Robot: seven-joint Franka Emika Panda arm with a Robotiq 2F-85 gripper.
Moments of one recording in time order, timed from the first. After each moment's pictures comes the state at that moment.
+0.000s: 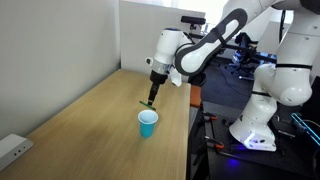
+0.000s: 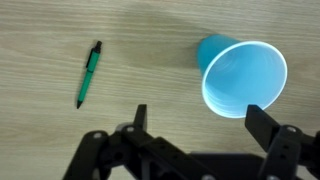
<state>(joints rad) 0.05 0.06 0.06 -2.42 0.04 2.65 -0.01</state>
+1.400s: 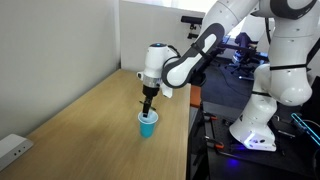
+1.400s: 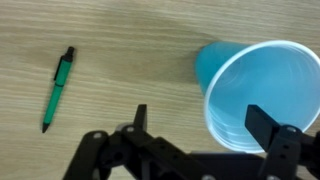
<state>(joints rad) 0.05 0.28 0.08 -2.29 0.03 2.65 -0.01</state>
